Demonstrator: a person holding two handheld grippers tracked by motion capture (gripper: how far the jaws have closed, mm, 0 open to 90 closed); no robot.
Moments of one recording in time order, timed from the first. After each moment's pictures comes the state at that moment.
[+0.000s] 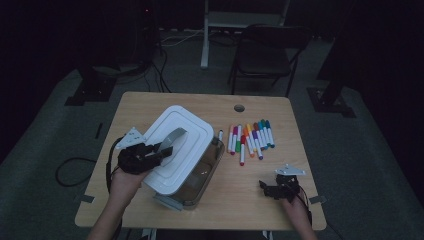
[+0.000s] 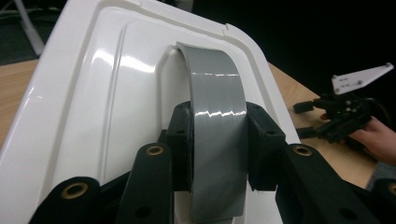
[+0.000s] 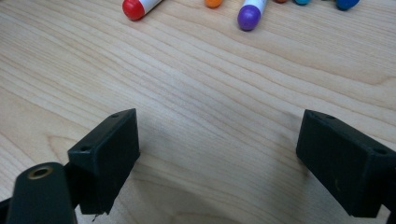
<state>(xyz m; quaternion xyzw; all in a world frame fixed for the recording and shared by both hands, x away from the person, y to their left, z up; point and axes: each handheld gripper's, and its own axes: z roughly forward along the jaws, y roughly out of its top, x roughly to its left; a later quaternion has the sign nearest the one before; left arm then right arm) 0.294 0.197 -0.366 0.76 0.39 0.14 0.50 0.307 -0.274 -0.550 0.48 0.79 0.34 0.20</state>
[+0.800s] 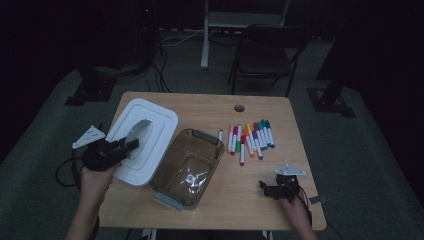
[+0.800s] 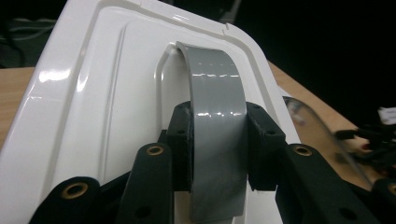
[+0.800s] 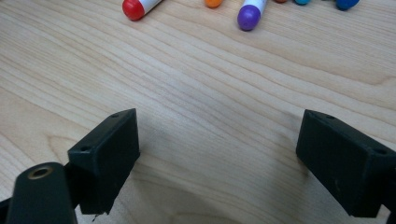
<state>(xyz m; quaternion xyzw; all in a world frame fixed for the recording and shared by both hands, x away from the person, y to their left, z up) 0.297 0.284 -0.376 0.70 0.46 0.19 0.52 0.307 -0.274 -0.550 0.48 0.79 0.34 0.20</state>
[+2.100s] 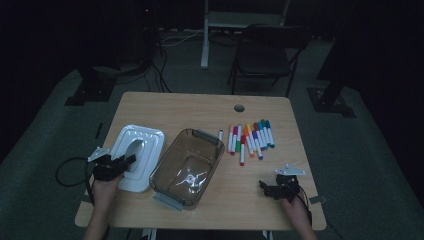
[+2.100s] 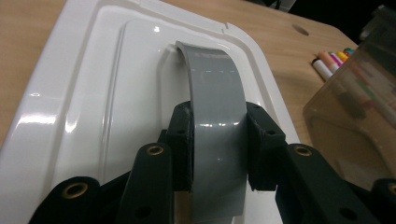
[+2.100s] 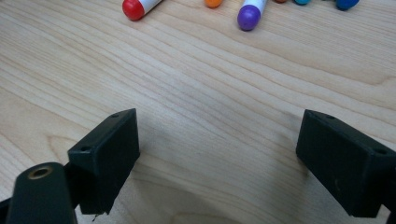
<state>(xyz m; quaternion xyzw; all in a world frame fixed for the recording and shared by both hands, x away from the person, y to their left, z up) 0.331 0.316 -0.515 0.66 0.56 0.16 0.48 0.307 -0.274 -0.550 0.48 0.79 0.34 0.20</state>
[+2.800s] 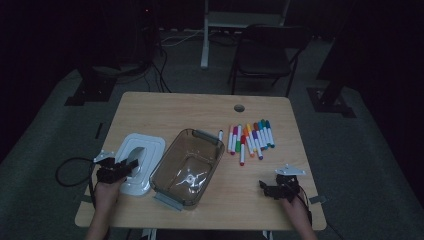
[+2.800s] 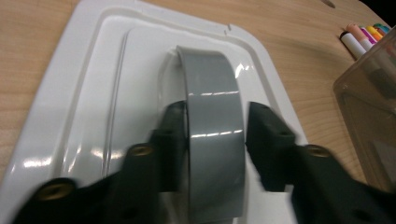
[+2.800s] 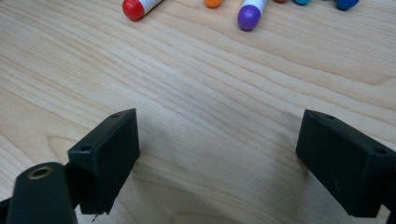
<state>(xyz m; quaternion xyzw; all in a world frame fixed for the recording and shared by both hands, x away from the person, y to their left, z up) 0.335 0.315 -0.533 0.67 0.58 0.15 0.44 0.307 -0.274 -0.550 0.48 0.79 0.34 0.20</state>
